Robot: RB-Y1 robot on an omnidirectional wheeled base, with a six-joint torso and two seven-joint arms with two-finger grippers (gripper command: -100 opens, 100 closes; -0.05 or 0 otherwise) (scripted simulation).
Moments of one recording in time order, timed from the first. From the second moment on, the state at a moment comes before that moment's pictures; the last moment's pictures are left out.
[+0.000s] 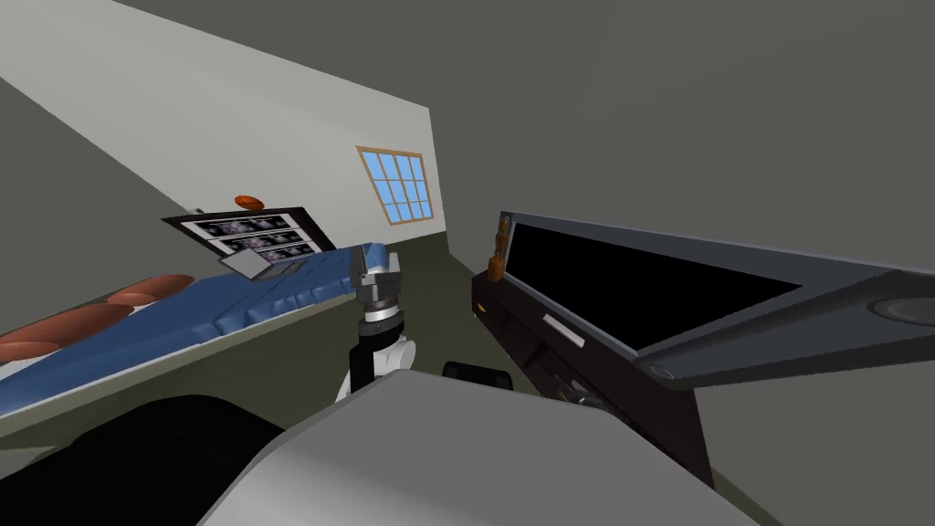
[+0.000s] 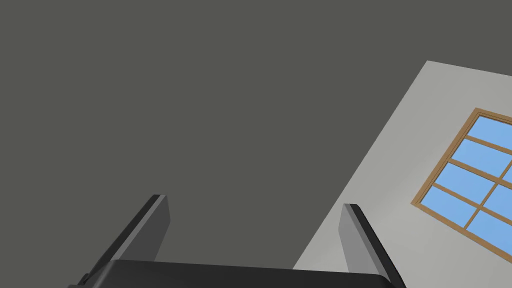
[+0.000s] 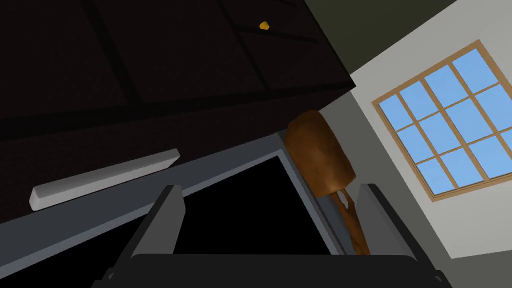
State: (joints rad) left arm 0.55 -0.03 -0.05 -2.39 0.09 -0.61 -0.07; right arm 0.74 -0.75 0.18 -1.59 0.46 -0.45 0.13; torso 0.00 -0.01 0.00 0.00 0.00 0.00
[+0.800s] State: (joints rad) left arm 0.55 -0.03 -0.05 -2.39 0.09 -0.61 -0.07; right arm 0.80 -0.89 0.24 -1.38 0.62 -0.43 0.19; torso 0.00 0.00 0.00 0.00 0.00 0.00
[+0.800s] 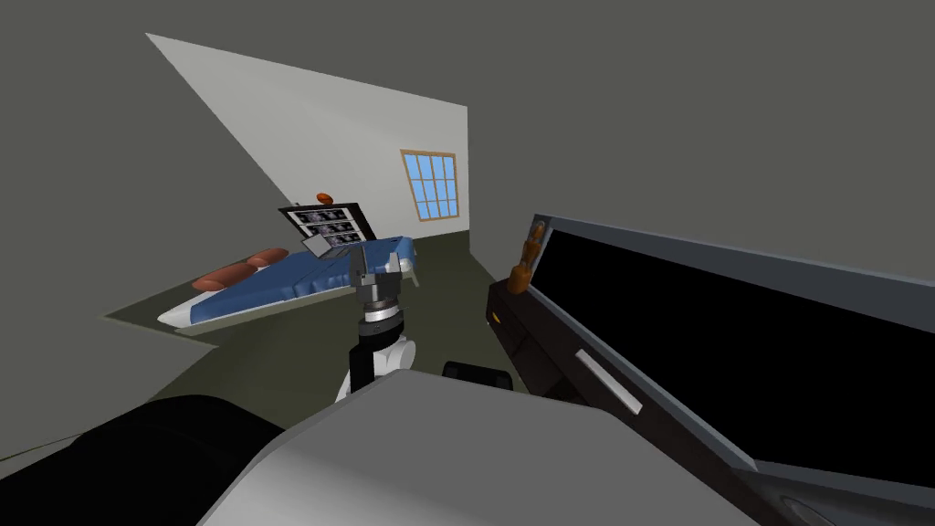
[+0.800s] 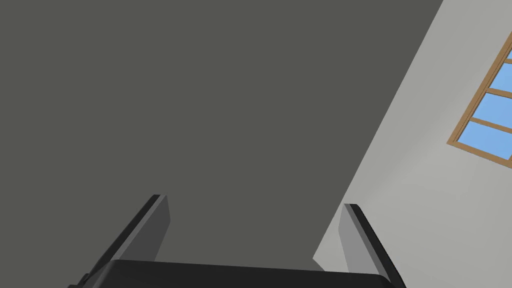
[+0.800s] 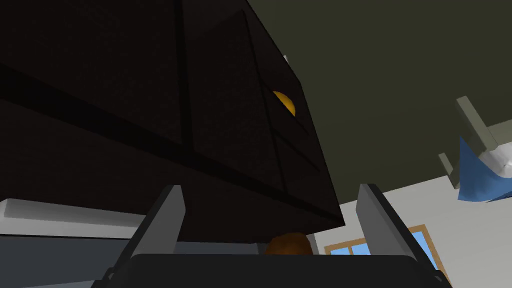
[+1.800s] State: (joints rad) left arm 0.55 -0.03 -0.05 -2.39 0.09 -0.61 -0.07; right arm 0.82 -1.01 0.29 -1.11 0.79 -0.44 0.25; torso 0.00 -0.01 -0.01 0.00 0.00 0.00
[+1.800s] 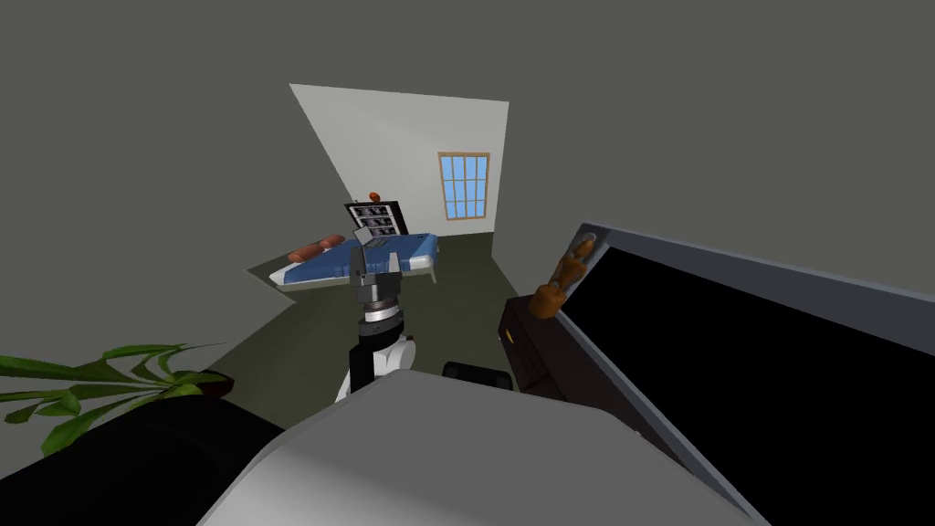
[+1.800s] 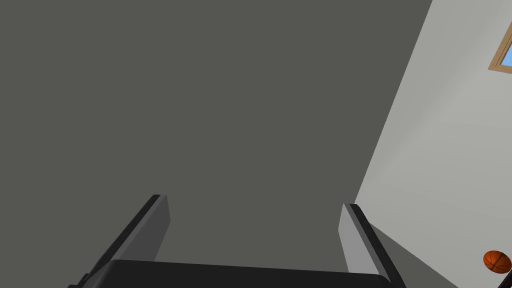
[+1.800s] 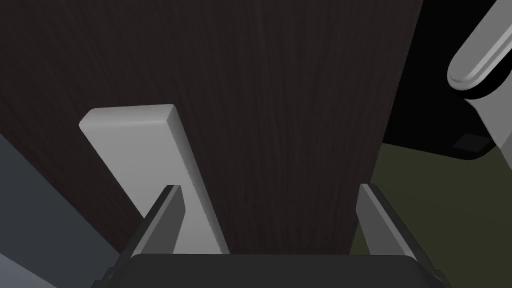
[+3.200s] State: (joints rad) left arm 0.55 -0.03 -0.05 -2.39 0.09 -0.61 -0.07; right arm 0.78 -0.91 0.40 -0.88 0.92 -0.44 0.31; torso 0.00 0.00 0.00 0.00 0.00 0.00
